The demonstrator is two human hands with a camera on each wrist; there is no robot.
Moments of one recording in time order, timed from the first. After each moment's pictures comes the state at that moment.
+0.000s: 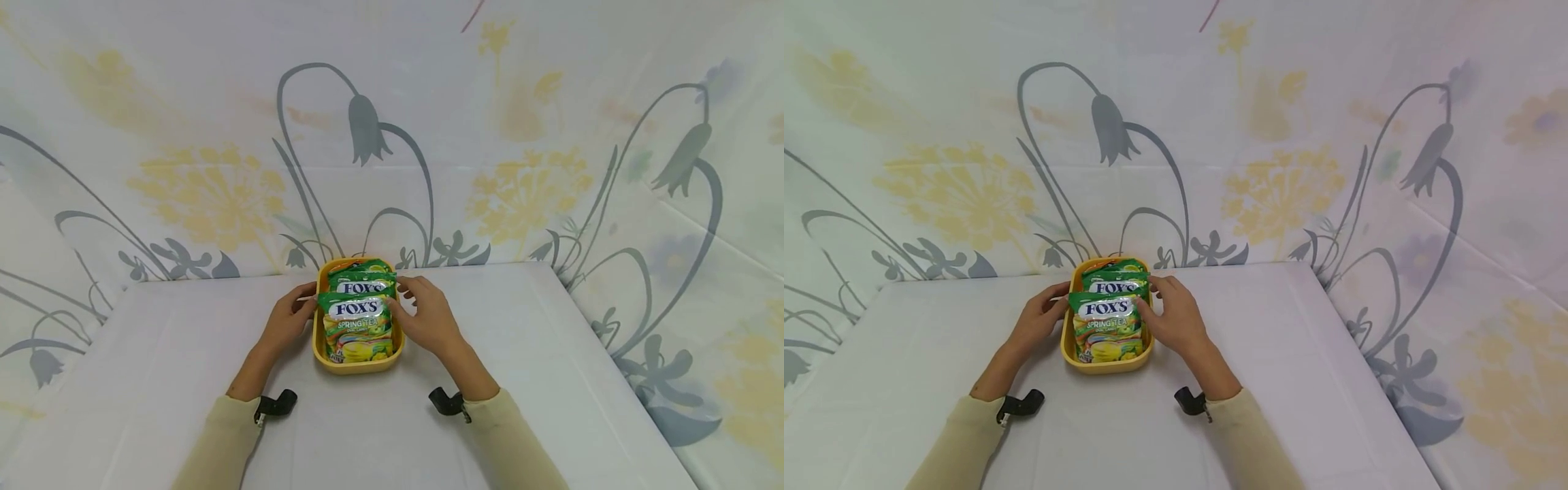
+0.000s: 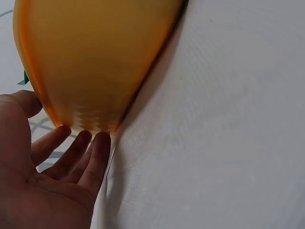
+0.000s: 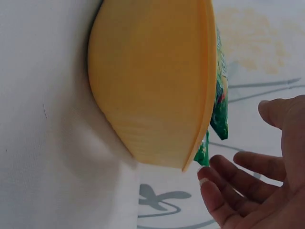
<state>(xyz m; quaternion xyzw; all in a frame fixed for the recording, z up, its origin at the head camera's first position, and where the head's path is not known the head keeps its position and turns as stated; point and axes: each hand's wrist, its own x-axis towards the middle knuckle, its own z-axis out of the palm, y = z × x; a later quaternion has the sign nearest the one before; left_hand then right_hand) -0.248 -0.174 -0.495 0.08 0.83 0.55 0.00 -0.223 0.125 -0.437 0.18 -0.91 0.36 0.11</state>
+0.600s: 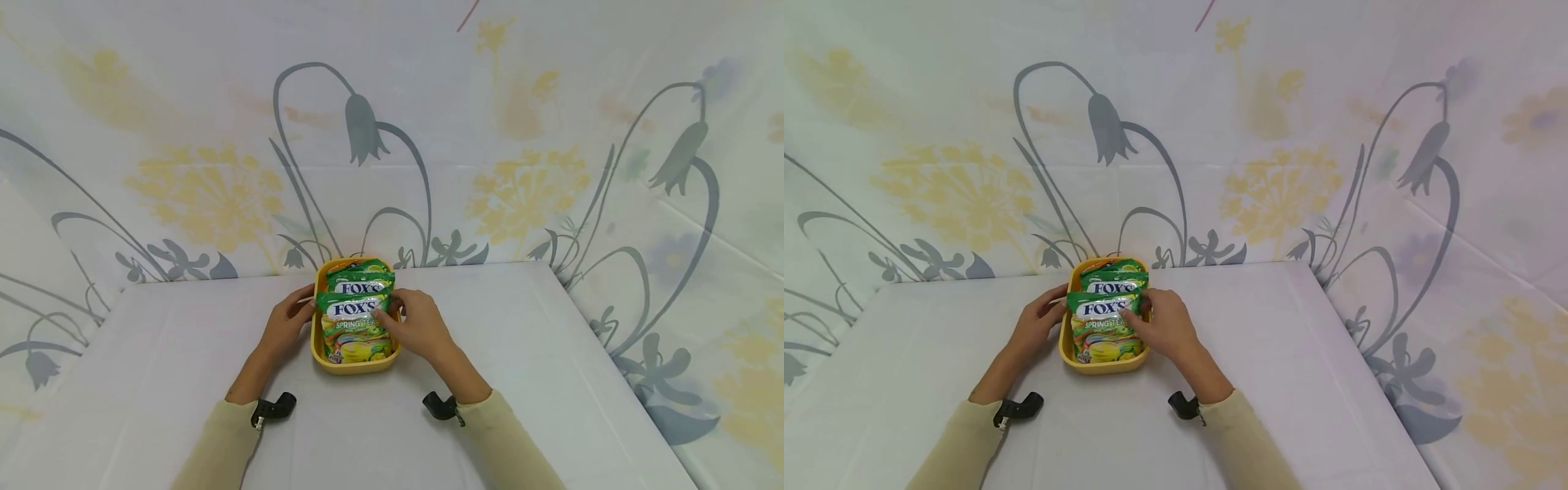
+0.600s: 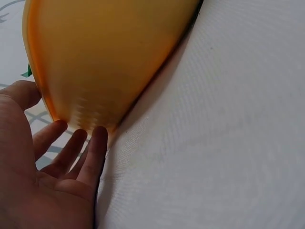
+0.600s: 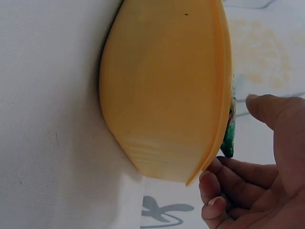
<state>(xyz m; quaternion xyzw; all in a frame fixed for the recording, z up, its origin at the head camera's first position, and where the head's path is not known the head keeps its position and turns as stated) -0.240 -0.177 -0.505 0.09 0.80 0.60 0.00 -0.217 0.112 -0.440 0.16 -0.92 0.36 0.05</state>
